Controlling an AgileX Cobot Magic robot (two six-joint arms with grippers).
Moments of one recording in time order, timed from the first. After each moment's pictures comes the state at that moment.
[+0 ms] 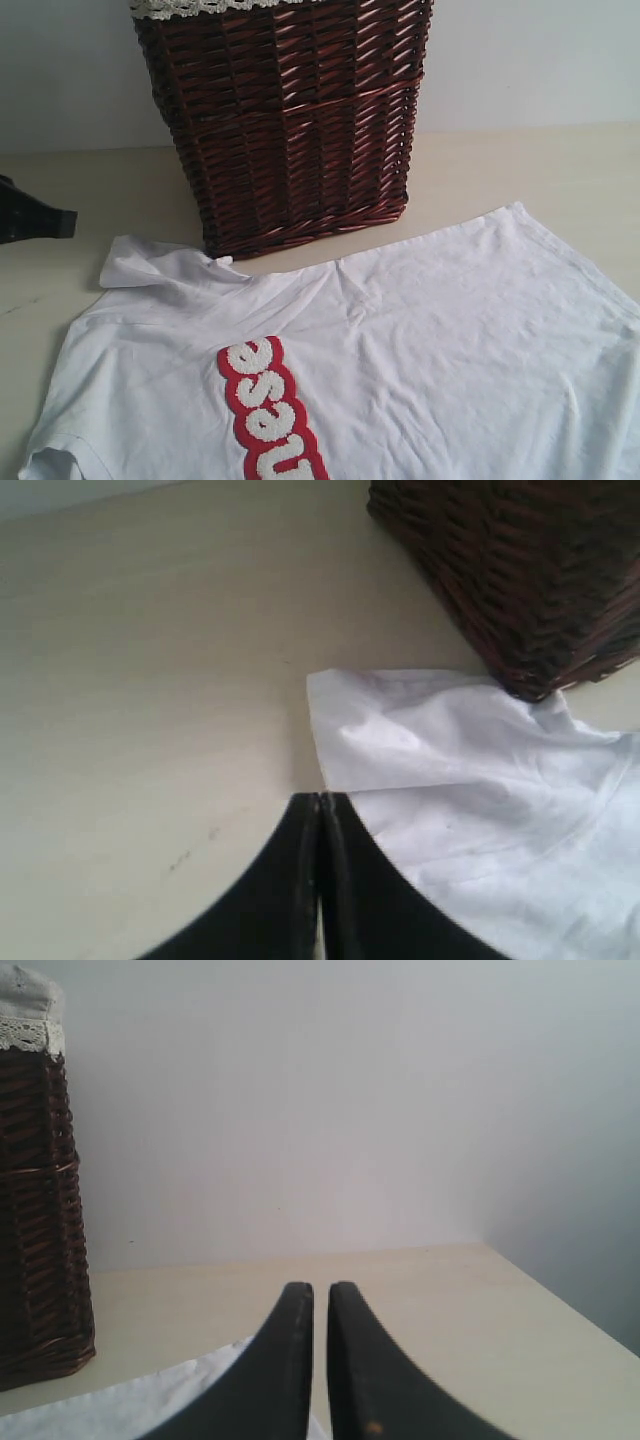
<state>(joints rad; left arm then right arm) -0.34 1.28 -0.69 0.74 0.30 -0.75 -0.34 0.01 0.00 -1.62 -0.21 1.65</state>
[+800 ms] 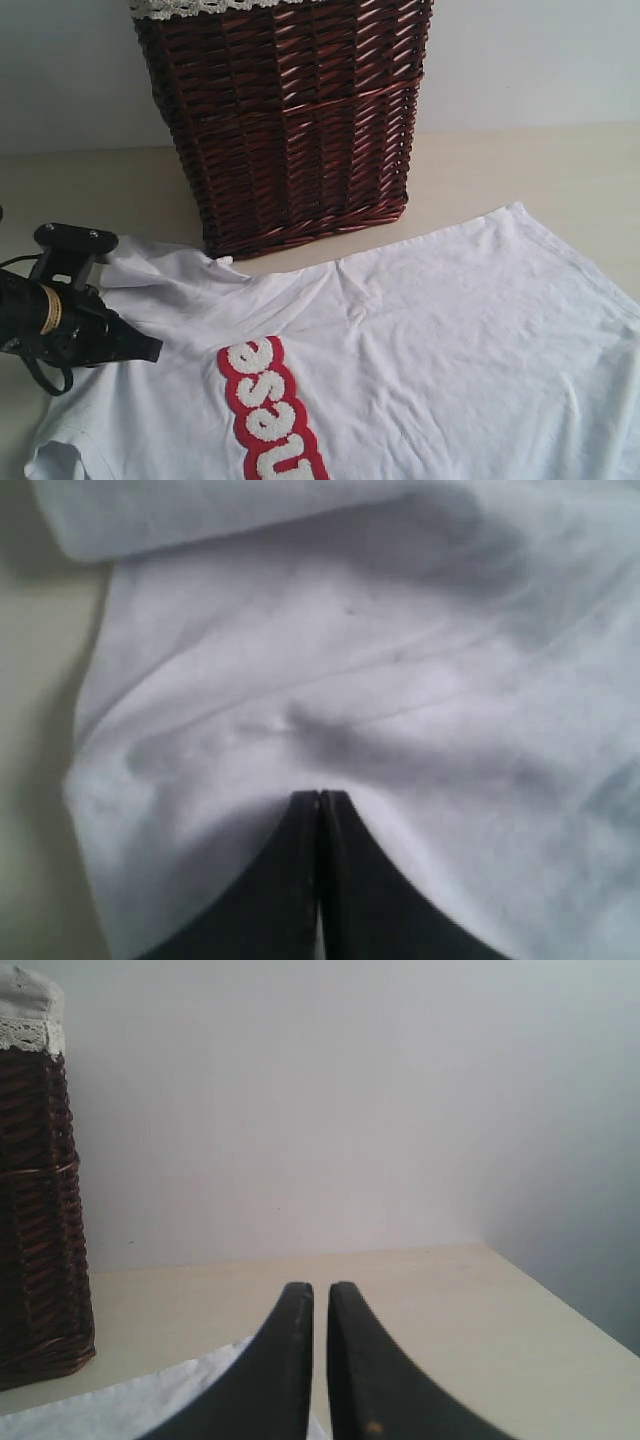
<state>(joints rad) -0.34 1.80 -0.64 0.70 0.01 -0.75 -0.34 0.01 0.00 -1.62 -0.21 1.65</state>
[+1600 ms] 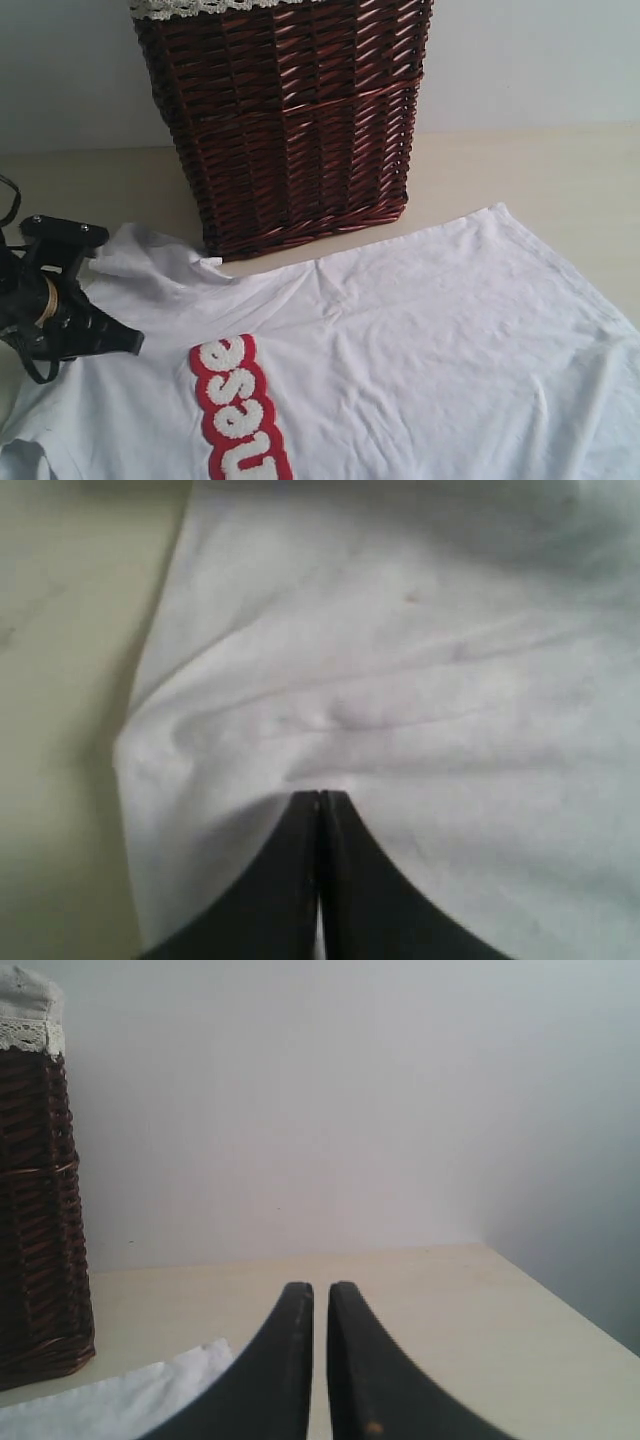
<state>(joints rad) -0.34 1.82 -0.70 0.84 0.27 -0.92 -0.34 0.01 0.00 -1.62 -0.21 1.65</state>
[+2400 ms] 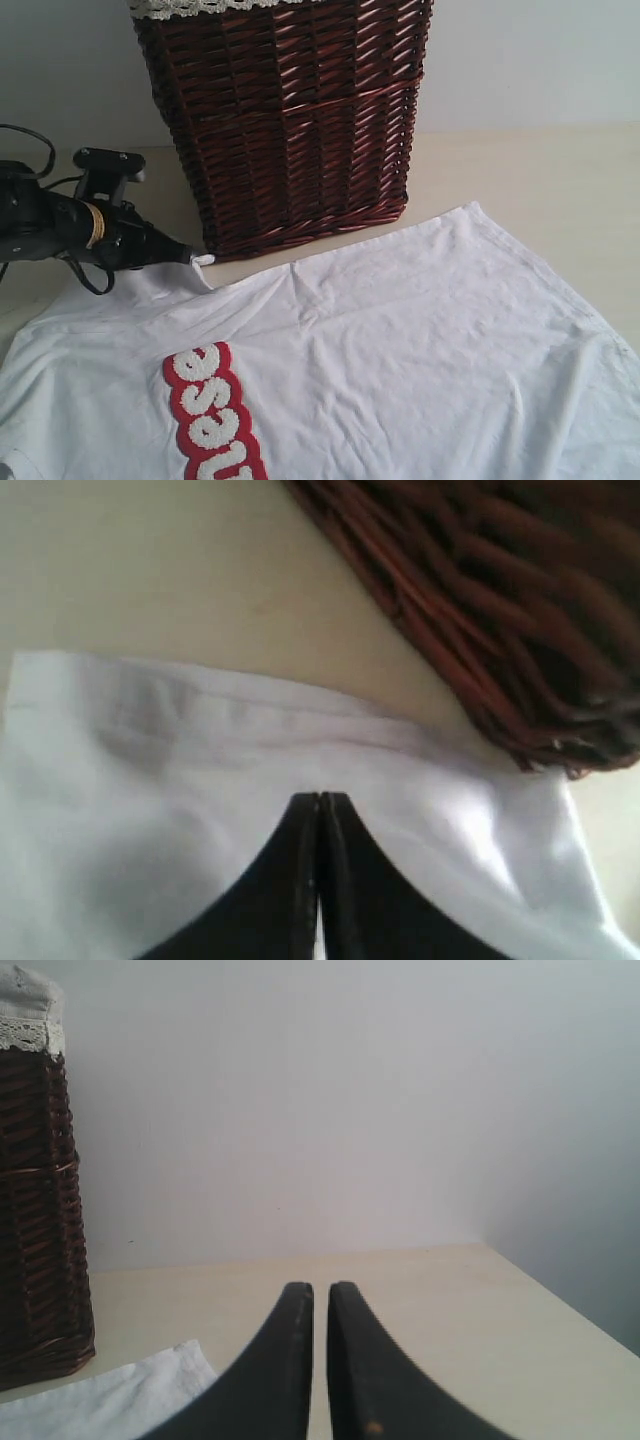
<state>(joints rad) -0.24 2.03 -1.01 0.96 -0.09 -0.93 -0.34 0.01 0.00 -1.62 -0.21 1.65</state>
